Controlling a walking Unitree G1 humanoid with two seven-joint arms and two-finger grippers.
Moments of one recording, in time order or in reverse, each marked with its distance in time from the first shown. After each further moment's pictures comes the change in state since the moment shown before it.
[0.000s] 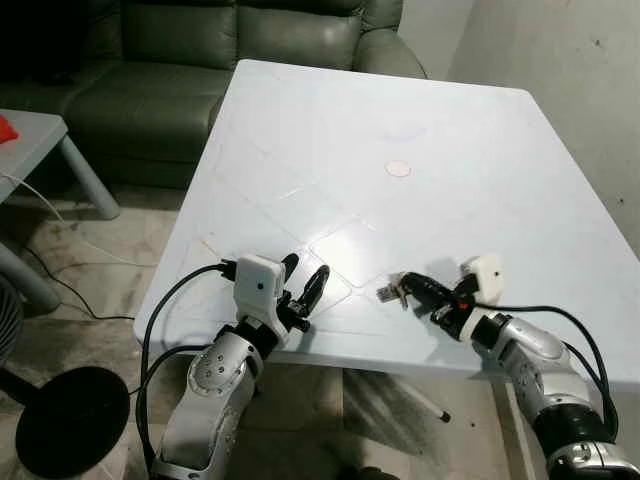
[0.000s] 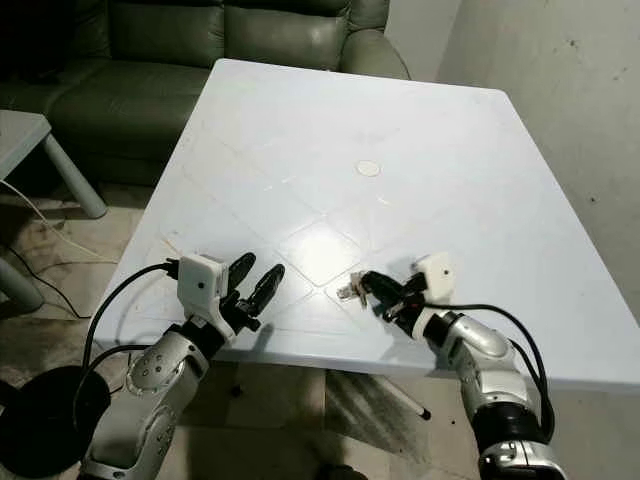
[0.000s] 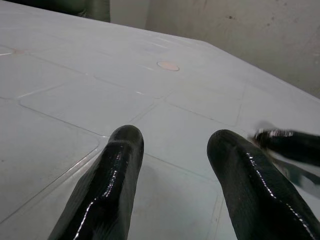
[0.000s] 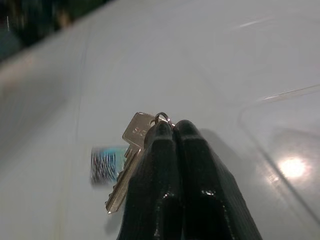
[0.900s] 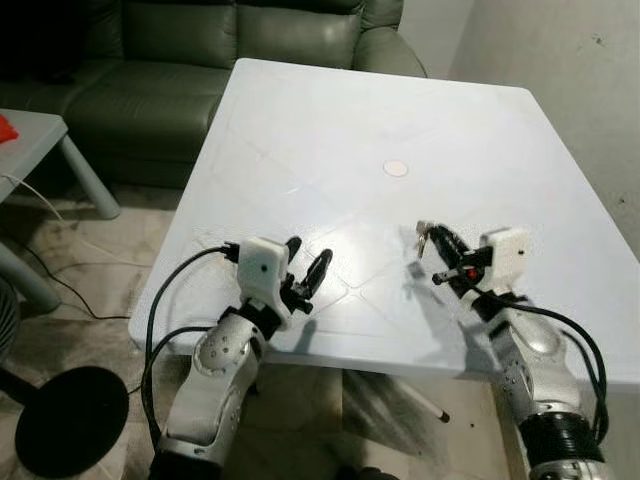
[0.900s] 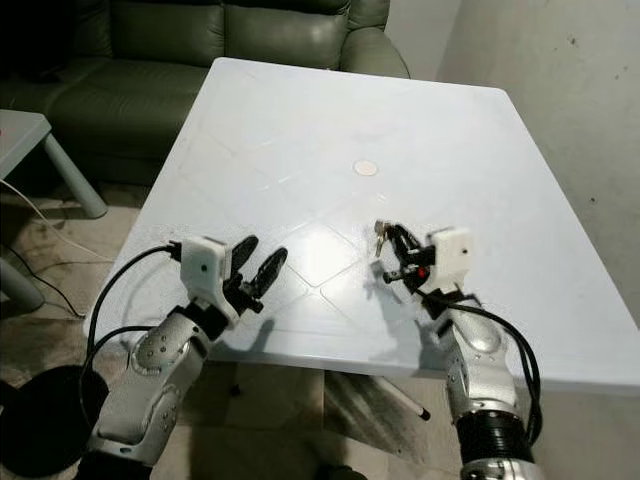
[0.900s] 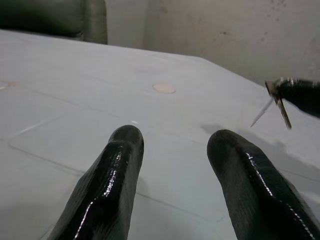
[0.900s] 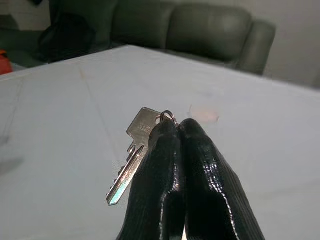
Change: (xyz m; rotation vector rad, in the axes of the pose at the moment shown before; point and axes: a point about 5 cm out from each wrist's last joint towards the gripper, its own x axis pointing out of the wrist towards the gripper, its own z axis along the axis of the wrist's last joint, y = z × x) left arm 0.016 0.003 0.014 0.032 -0.051 -0.016; right arm 0.006 0.020 0.048 -0.407 -0.247 -0.269
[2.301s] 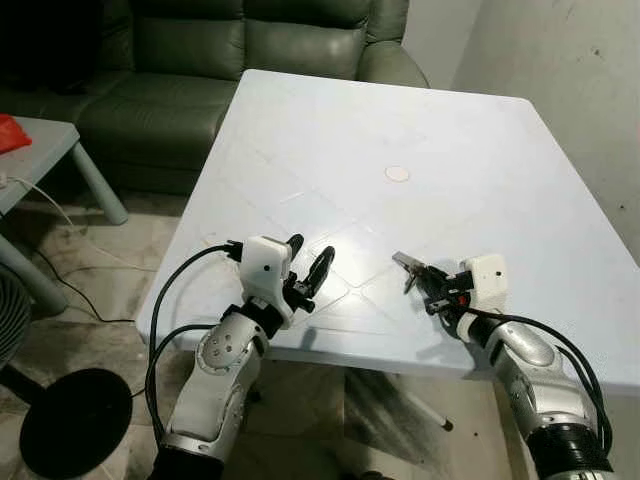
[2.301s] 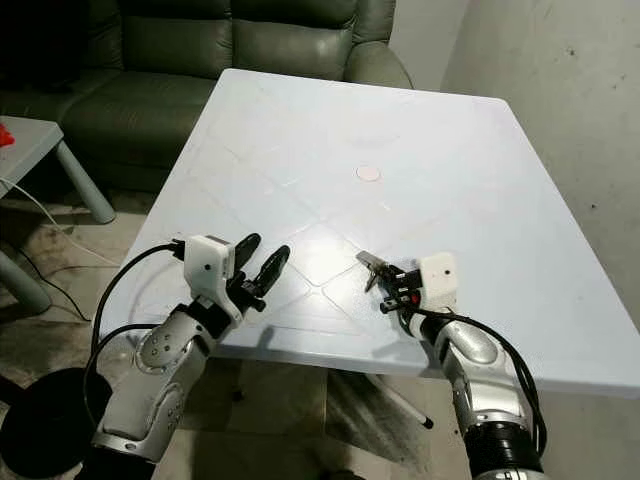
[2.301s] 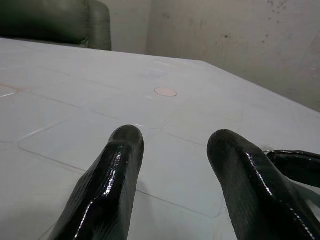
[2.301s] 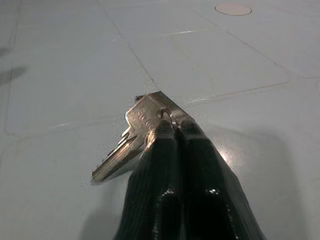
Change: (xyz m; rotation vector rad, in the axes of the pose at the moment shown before) left arm 0.002 0.001 -0.003 0.009 -0.002 0.003; right arm -0.018 0.004 -0.047 0.162 0.329 0.026
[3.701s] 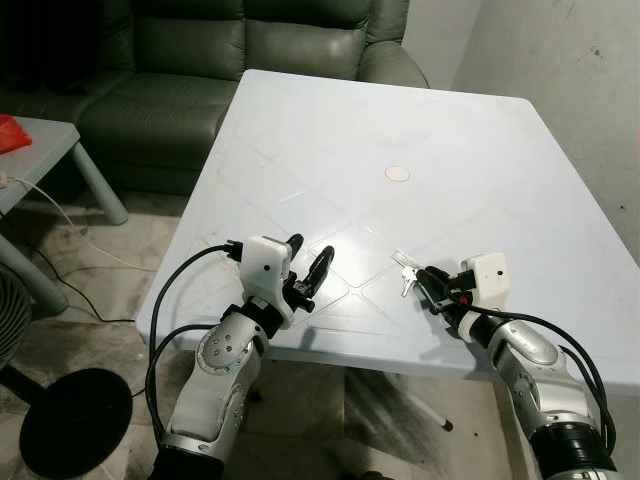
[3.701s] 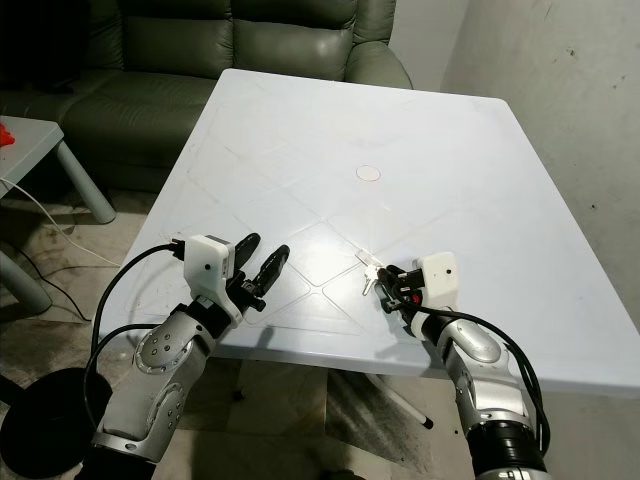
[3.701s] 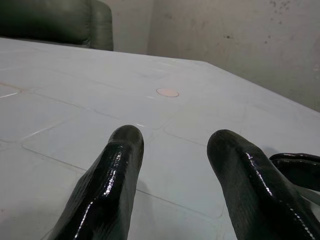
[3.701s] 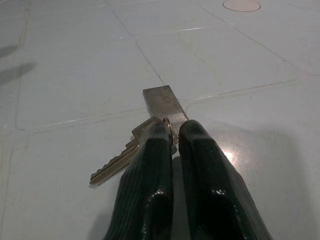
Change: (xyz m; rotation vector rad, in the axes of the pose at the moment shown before) left arm 0.000 0.001 0.000 -0.001 -0.001 0.009; right arm -0.001 -0.001 0.000 0.006 0.012 0.039
